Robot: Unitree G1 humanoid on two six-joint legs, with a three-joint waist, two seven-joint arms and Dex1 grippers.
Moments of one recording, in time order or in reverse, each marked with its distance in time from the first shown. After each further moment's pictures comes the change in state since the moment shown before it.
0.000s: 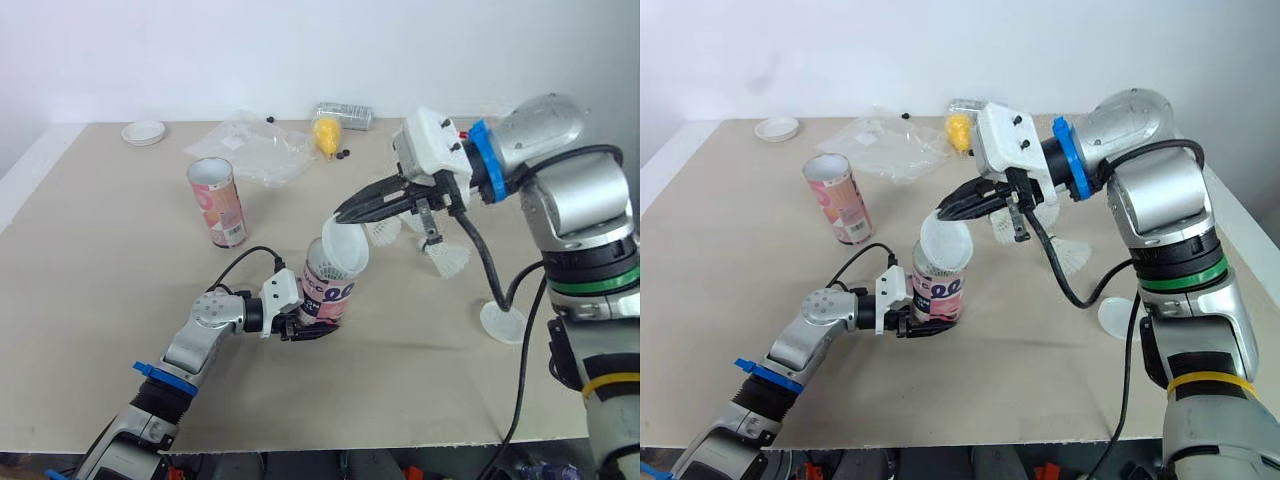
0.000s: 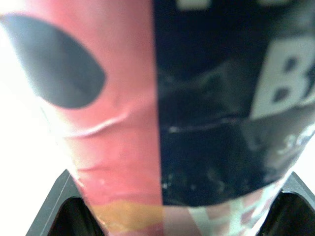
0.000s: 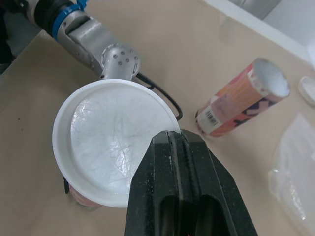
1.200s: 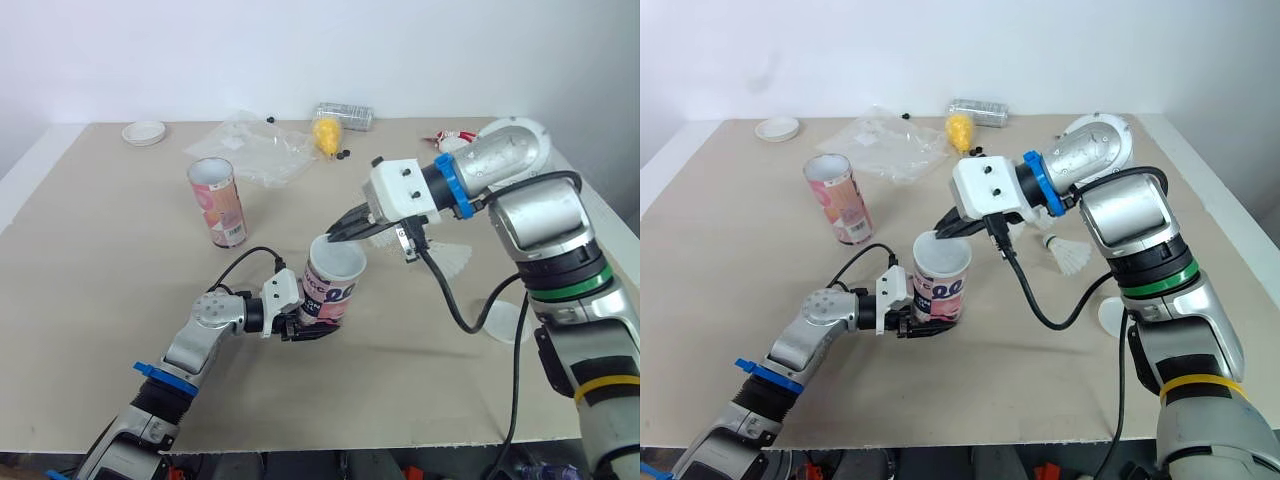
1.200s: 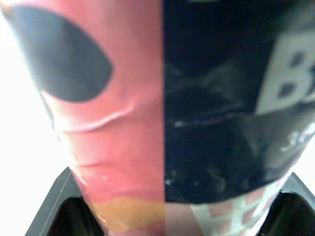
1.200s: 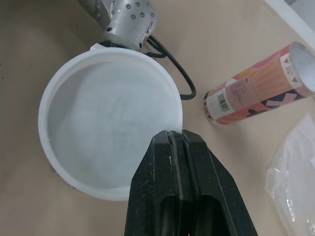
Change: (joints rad) left arm 0.003 -0.003 0.000 -0.004 0.000 0.011 0.003; right arm 0.009 0.031 0.092 0.053 -0.139 -0.236 0.009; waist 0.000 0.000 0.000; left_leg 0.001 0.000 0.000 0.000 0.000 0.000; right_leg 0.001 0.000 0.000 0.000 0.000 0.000
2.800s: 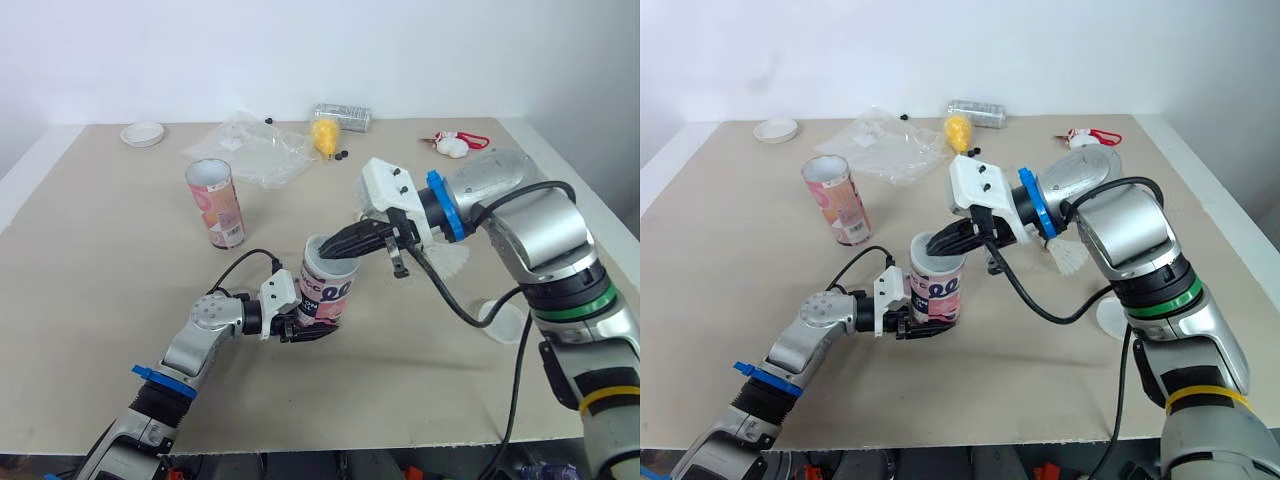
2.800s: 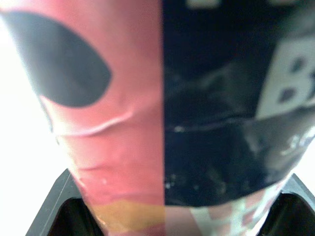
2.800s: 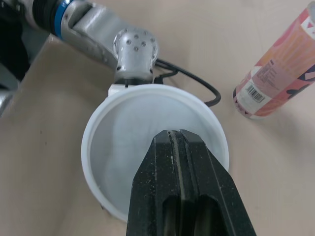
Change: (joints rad) left arm 0.012 0.000 0.006 -0.001 -0.019 0.009 0.011; right arm 0.068 -0.031 0.022 -0.166 0.155 0.434 -0.117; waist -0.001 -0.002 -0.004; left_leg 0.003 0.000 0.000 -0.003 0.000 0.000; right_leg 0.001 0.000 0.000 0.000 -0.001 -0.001
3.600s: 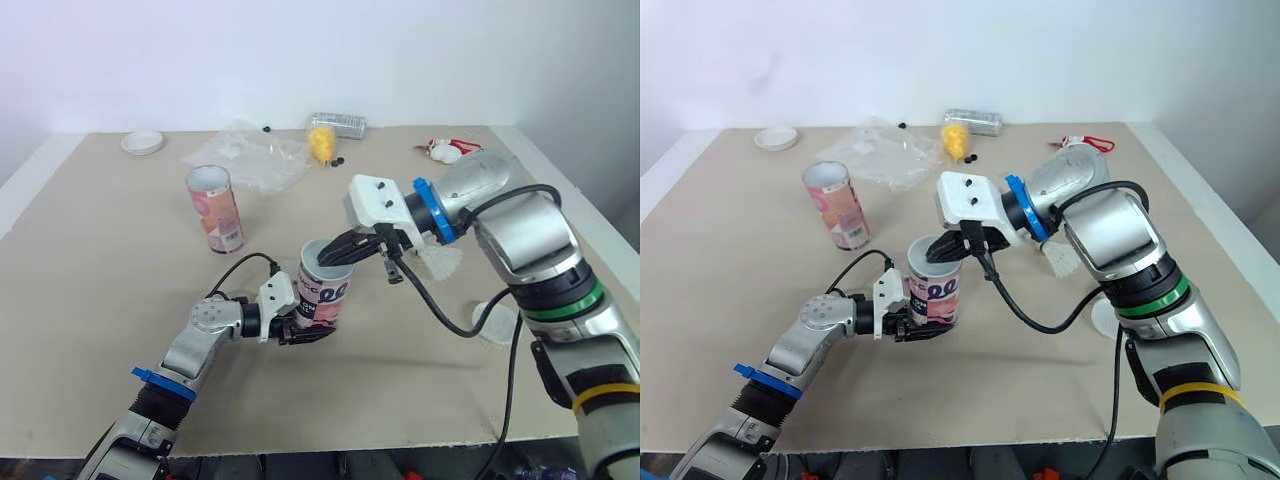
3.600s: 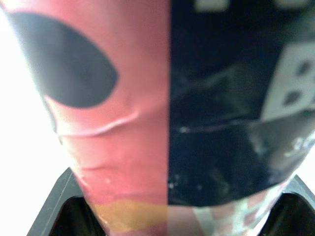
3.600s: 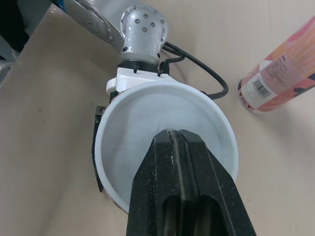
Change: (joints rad) left arm 0.005 -0.002 0.004 0.023 -0.002 0.011 0.004; right arm -0.020 0.044 0.054 0.022 -0.114 -0.033 0.045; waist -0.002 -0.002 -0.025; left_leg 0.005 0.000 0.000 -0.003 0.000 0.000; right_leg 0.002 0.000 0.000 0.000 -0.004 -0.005
